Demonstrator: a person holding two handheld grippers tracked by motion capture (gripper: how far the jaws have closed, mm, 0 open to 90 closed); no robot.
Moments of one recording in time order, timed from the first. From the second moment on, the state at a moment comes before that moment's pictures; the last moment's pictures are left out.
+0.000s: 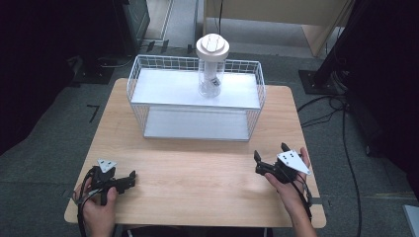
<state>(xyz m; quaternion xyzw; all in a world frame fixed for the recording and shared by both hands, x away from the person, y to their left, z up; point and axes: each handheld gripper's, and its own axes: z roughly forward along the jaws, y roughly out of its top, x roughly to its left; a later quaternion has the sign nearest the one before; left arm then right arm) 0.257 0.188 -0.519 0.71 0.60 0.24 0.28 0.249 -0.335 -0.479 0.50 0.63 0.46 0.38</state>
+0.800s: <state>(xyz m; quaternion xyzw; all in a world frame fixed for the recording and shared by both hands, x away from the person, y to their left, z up) 0.257 0.188 -0.519 0.71 0.60 0.24 0.28 0.212 -0.389 -0.519 0.55 0.64 0.39 0.36</state>
